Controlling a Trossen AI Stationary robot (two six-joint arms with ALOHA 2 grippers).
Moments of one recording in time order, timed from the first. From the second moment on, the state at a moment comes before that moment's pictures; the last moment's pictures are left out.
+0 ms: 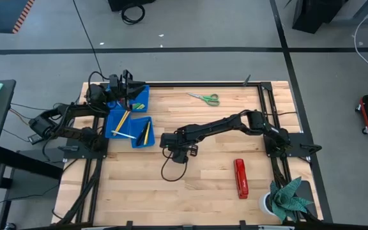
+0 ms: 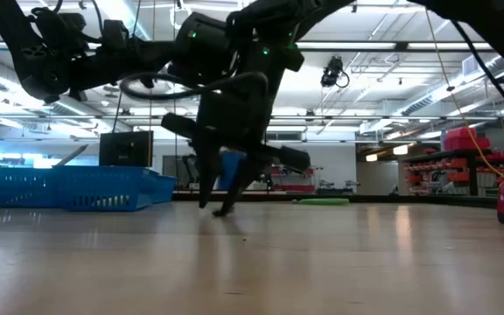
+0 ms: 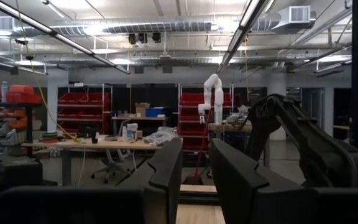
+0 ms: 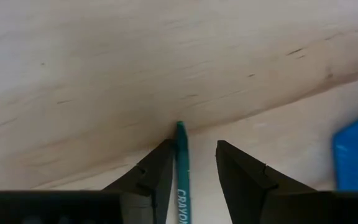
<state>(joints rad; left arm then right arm) 0.95 1.30 0.34 1.52 0.77 -0.38 0.05 2.30 1.78 -0.69 0.03 -1.31</state>
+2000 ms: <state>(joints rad) 0.95 1.30 0.34 1.52 0.78 -0.38 0.00 2.30 1.78 -0.92 -0.09 -0.56</state>
